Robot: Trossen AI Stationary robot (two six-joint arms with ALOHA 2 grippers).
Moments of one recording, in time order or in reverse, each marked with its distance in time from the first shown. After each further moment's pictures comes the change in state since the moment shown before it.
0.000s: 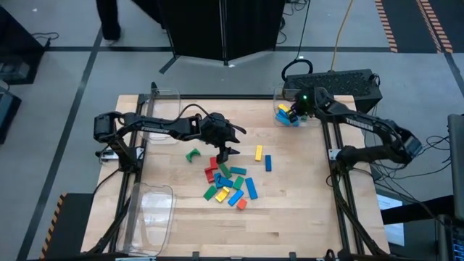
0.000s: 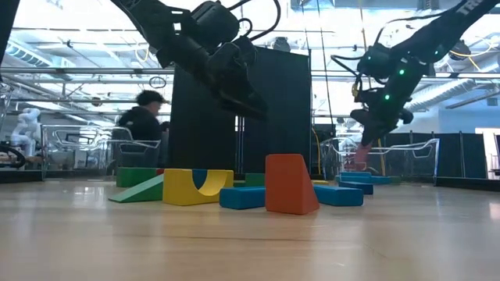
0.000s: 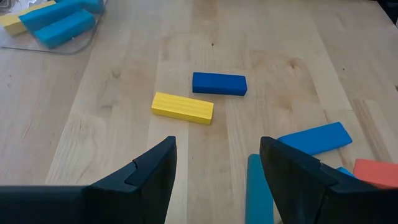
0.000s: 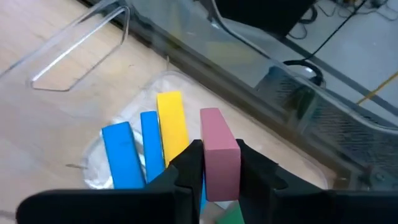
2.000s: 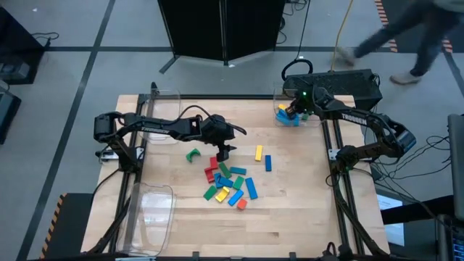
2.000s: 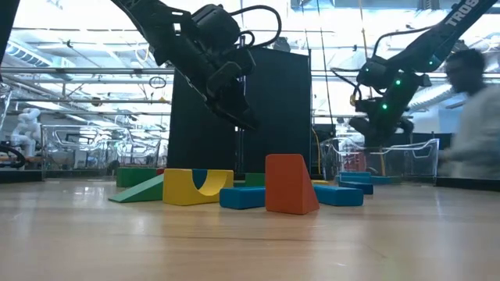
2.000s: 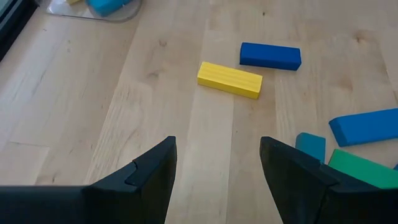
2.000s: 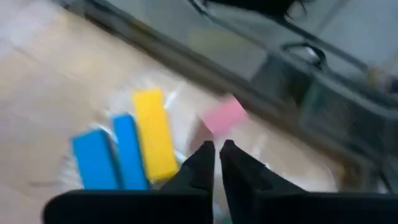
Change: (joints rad) left arm -0.006 0.001 0.001 -0.081 -0.186 0.002; right arm -0.078 0.088 0.000 0.056 -0.041 0.035
